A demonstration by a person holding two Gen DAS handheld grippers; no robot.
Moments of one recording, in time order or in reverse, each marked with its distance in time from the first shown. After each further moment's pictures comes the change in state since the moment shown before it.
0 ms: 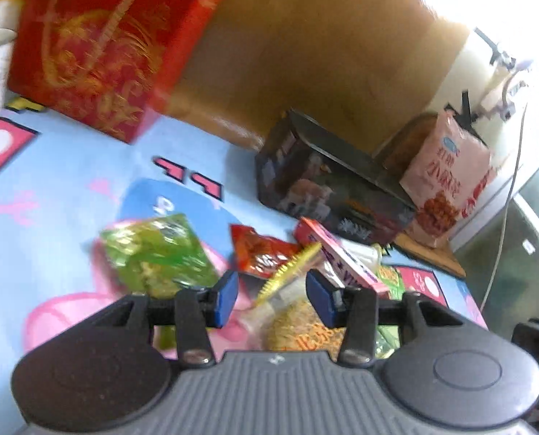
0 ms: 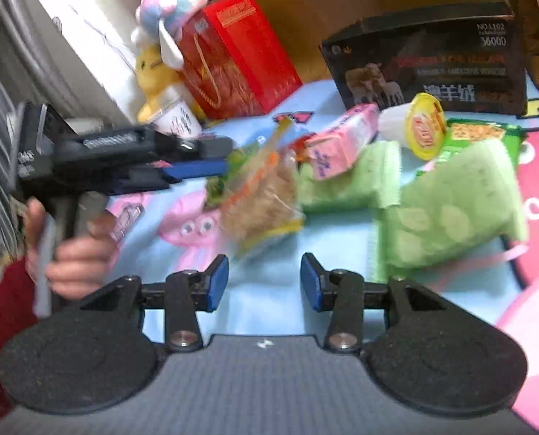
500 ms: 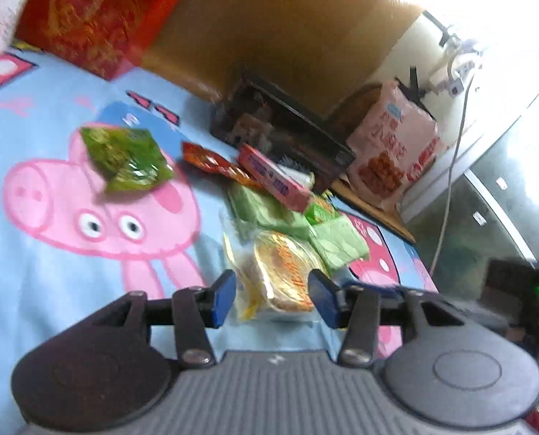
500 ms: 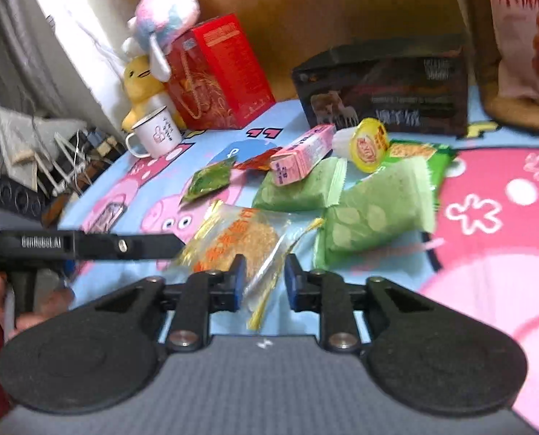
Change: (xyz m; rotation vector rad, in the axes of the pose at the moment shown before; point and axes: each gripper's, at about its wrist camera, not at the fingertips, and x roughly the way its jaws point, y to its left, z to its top) left arm -0.056 -0.020 -0.086 -0.035 -0.013 -0.108; right arm -0.041 0.012 -0.019 -0.092 -0.037 -0.120
